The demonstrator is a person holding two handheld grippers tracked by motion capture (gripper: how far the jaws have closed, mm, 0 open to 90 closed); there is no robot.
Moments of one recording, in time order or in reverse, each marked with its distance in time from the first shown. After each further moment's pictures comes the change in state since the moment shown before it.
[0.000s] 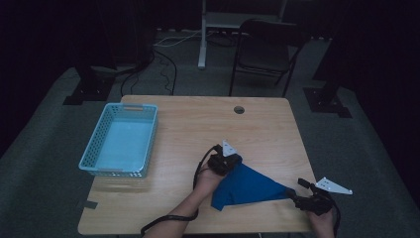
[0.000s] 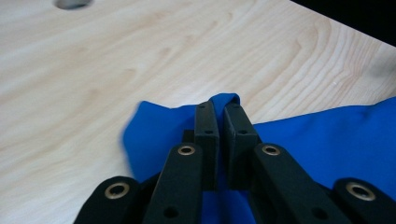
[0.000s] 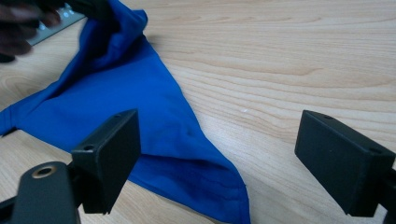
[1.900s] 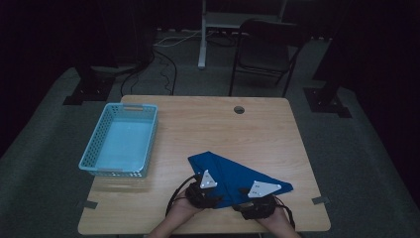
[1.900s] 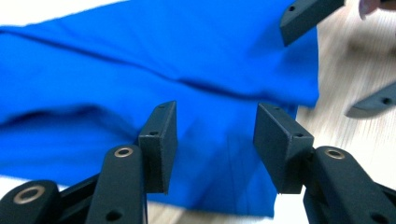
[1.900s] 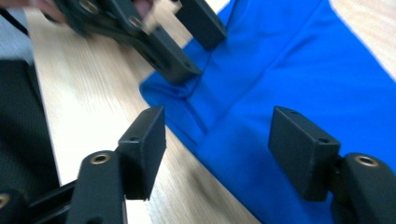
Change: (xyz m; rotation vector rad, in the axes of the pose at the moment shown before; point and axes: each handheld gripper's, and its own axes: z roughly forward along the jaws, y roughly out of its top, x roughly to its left) left arm -0.021 -0.090 -0.061 0.153 -0.137 0.086; right arm 0.149 0.028 0.089 0.266 0.278 -0.428
